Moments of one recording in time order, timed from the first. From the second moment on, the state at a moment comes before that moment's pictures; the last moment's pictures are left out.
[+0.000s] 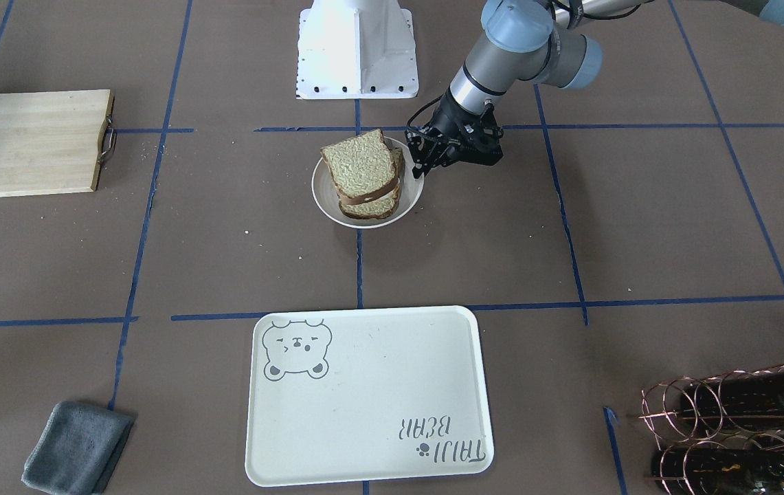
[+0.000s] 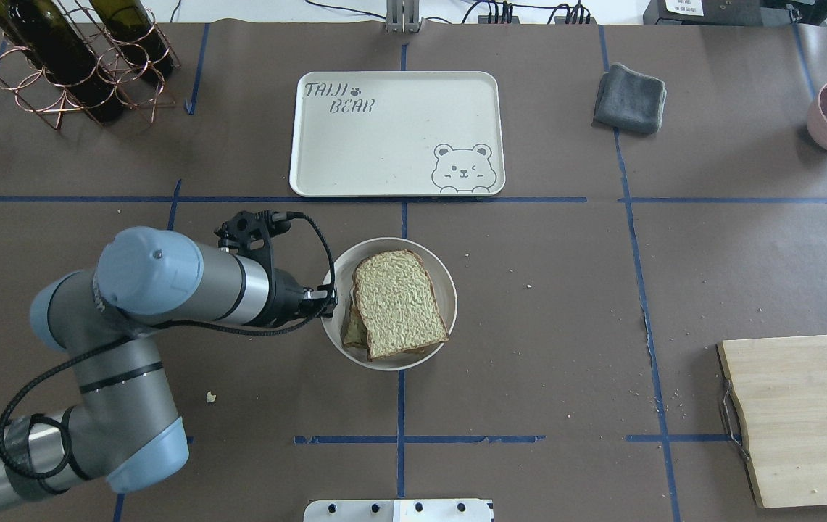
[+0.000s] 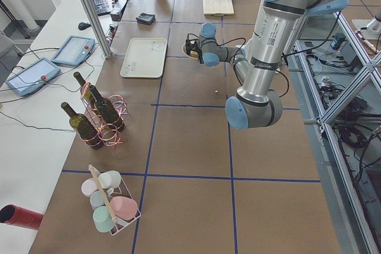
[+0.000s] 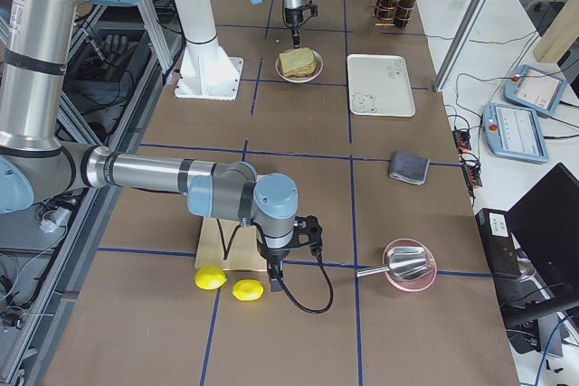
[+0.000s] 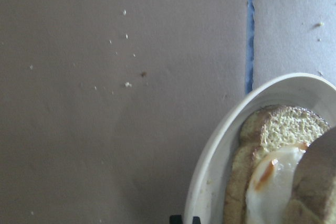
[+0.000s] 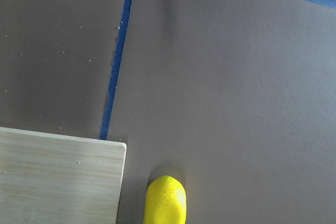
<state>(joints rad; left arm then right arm) -0.51 -2.01 -1.80 -2.05 -1.88 -1.45 1.61 -1.85 1.80 -1.61 2.22 -0.27</state>
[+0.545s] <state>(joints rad) -0.76 -2.33 -1.41 -1.96 -2.00 -1.32 1.61 -1.85 1.80 -1.61 2.22 -0.27</state>
